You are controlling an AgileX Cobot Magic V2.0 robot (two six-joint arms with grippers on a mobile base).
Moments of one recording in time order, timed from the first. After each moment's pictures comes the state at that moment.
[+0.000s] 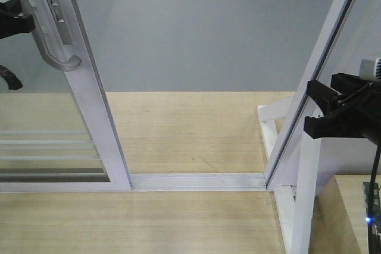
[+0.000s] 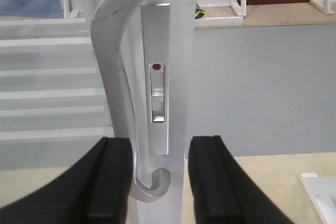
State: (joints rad) left arm -0.04 1.23 -0.86 0.09 -0.03 -0.08; right arm 0.31 0.88 -0.49 -0.10 0.04 0.08
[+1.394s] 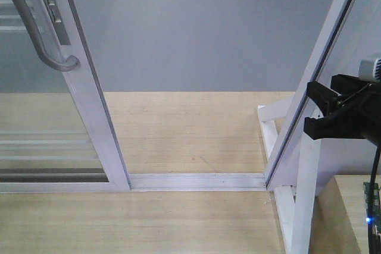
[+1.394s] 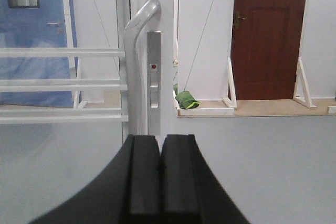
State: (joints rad) left arm -0.04 0.04 -0.08 0.10 0.03 -0.10; right arm 0.31 0.88 -0.49 -0.10 0.04 0.08
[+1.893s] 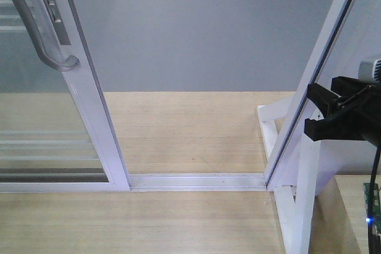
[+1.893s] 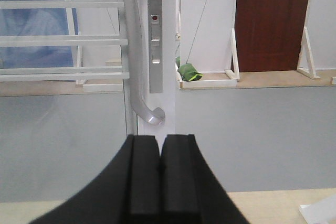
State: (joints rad) left arm -0.04 -0.01 0.03 0.11 0.07 -0.10; right arm 0.31 0.88 -0.49 -0.10 0.06 0.08
